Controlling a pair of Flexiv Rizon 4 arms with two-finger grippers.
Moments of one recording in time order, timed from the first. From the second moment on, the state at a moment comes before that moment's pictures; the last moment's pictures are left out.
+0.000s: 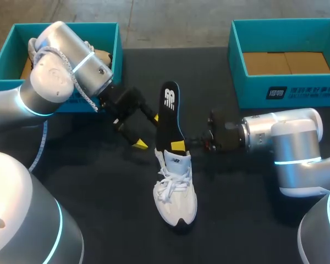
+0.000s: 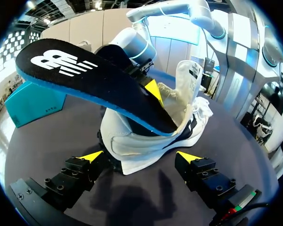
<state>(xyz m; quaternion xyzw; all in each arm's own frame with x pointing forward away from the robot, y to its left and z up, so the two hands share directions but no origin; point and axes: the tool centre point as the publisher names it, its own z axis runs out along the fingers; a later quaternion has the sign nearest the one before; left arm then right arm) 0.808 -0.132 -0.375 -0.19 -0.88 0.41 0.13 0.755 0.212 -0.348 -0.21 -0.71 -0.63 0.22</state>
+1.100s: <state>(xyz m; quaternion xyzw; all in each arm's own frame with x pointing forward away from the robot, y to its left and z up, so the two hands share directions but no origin) 0.808 -0.132 -0.375 -0.19 -0.88 0.41 0.13 0.766 0.213 -0.339 -0.21 -0.73 -0.62 0.19</state>
